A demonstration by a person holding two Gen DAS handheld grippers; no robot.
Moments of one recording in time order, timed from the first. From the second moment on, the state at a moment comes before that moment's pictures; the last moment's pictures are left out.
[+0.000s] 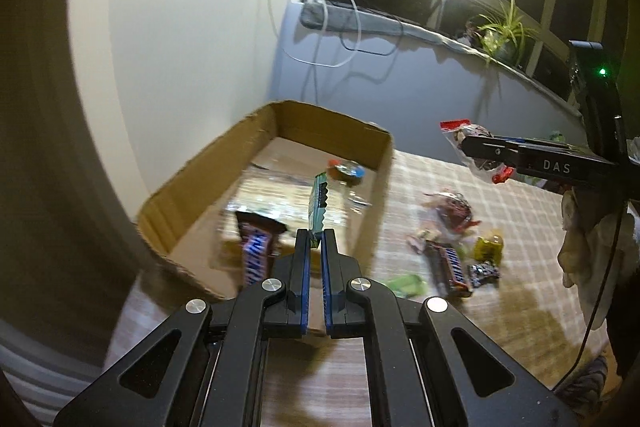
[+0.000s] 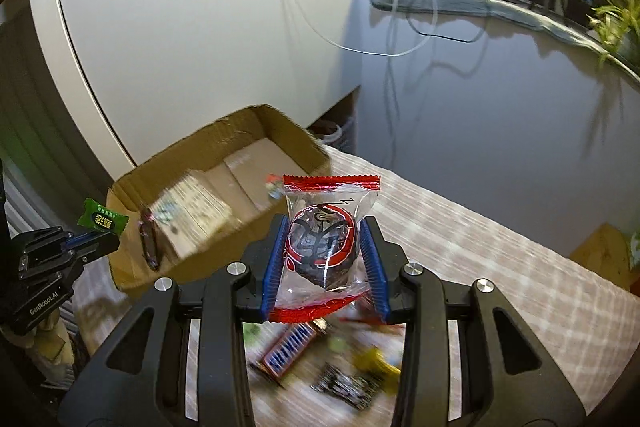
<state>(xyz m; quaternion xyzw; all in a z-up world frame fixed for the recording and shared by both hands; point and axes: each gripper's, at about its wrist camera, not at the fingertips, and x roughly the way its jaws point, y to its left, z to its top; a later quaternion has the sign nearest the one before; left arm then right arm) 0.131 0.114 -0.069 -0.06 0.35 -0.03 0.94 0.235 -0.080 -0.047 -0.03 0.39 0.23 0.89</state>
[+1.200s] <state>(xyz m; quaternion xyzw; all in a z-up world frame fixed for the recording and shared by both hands) 0.136 0.143 -0.067 -0.03 0.33 0.02 0.94 0.276 0.010 -0.067 -0.06 0.41 0.25 0.87</state>
